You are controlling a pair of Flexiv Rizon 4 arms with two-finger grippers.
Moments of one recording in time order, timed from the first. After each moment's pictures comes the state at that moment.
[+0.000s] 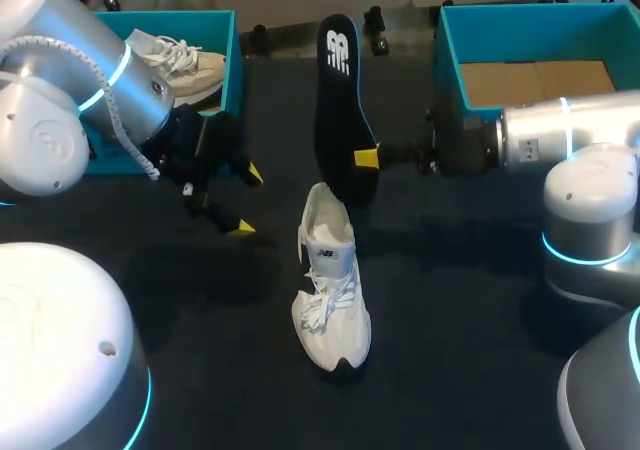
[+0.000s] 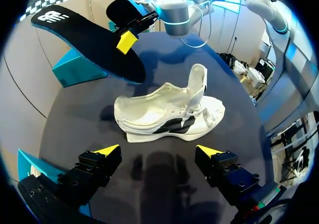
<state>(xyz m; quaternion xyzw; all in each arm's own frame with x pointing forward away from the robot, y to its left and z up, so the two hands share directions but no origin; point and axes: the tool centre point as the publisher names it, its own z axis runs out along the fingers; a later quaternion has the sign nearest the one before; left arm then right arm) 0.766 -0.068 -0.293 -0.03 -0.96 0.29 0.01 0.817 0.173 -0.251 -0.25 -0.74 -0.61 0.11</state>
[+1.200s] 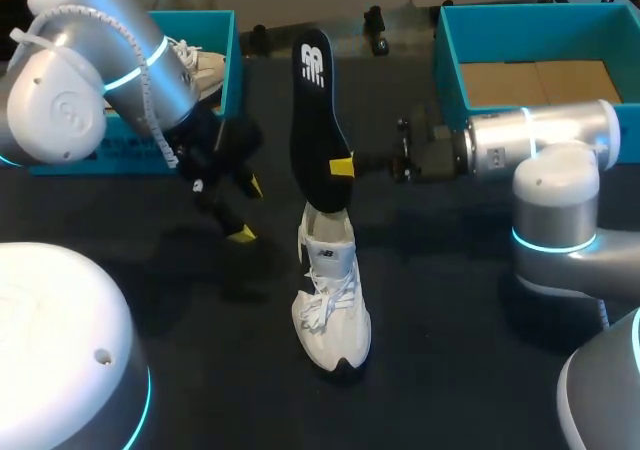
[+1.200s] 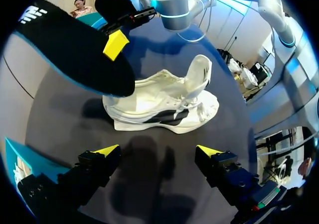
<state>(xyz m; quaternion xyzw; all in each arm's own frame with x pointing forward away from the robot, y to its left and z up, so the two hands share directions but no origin) 0.758 -0.069 -0.304 0.00 -0.97 0.23 0.07 0.827 0.209 -0.278 -0.20 -0.73 -0.63 0.15</state>
